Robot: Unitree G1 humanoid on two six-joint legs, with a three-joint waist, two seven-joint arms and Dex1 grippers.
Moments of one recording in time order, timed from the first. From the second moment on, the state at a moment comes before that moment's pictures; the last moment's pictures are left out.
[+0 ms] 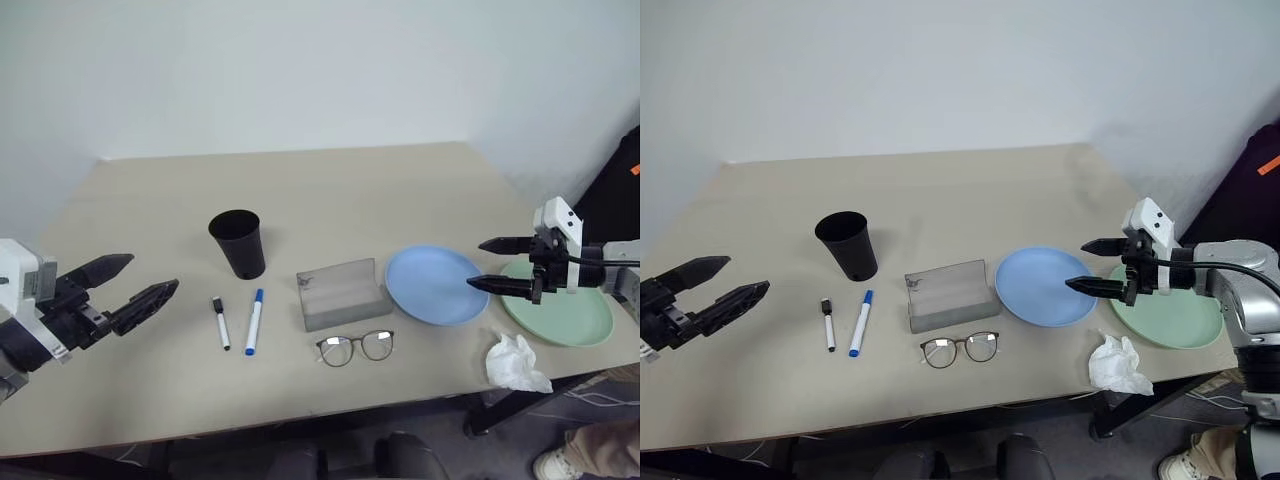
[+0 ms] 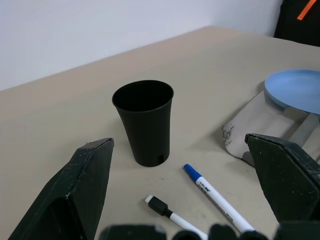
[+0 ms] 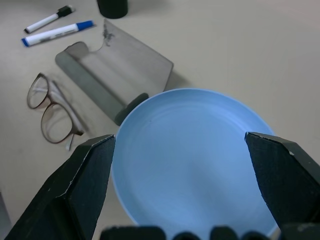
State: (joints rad) left arm 0.26 0.83 0.81 -0.48 -0.80 0.71 -0.80; right arm -0.44 -0.92 -0.06 0.08 0.41 0.54 1.24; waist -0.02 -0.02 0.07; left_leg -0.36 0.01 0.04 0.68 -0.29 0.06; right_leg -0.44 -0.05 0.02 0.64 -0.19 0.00
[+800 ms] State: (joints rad) left arm 0.21 0.85 0.71 -0.38 -0.74 0.64 -0.86; right arm -0.41 -0.96 -0.10 0.07 0.42 0.53 1.22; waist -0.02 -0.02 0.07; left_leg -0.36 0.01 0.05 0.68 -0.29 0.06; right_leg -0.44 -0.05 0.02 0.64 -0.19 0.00
